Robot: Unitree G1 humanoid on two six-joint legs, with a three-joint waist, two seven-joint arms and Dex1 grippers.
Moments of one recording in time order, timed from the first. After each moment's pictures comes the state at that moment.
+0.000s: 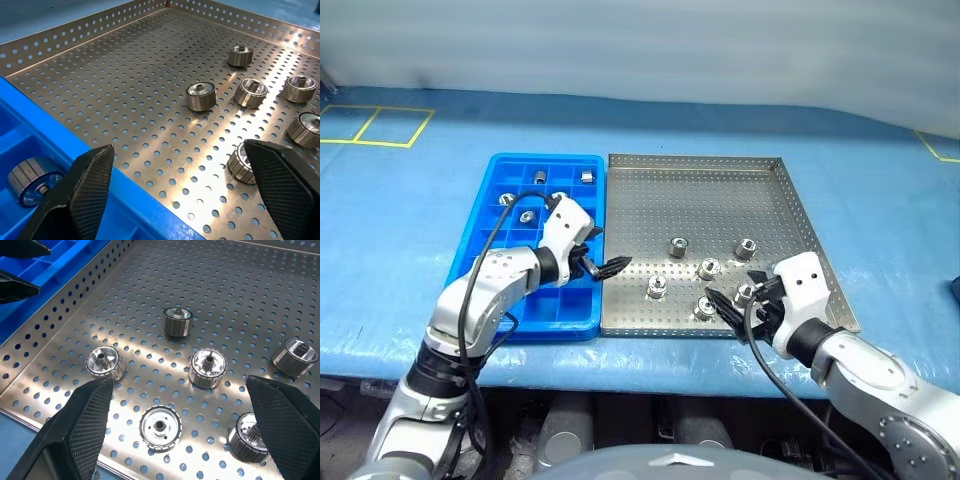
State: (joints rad) left arm -0.32 0.51 -0.15 -0.34 -0.37 0.80 -0.63; right arm 0.21 -0.55 -0.16 -0.94 0.76 1.03 0.02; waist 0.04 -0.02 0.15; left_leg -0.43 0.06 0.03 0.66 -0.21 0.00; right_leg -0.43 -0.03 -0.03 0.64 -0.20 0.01
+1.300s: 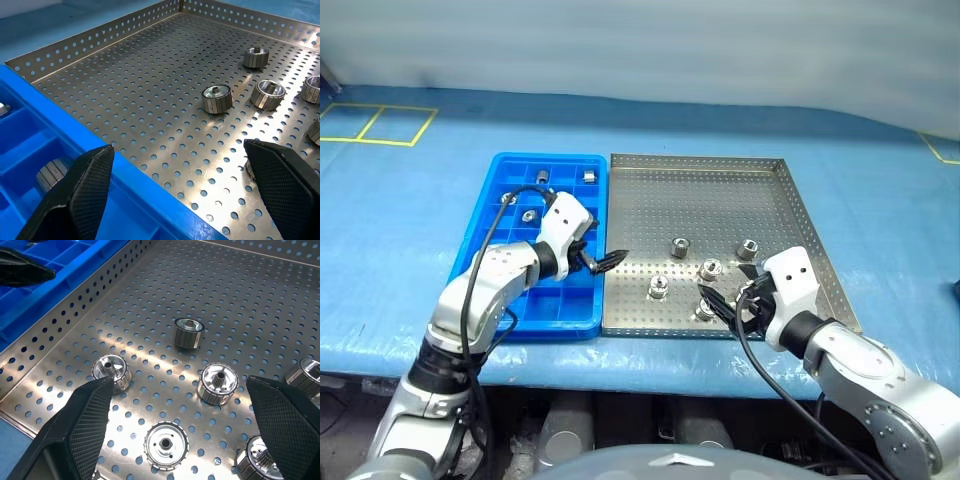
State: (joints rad) left arm -0.44 0.48 -0.17 -0.28 -0.33 0.78 -0.63; right arm 0.15 -0.53 -0.12 -0.91 0.66 1.01 0.11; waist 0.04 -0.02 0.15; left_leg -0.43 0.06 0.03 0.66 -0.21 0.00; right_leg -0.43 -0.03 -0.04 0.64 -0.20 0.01
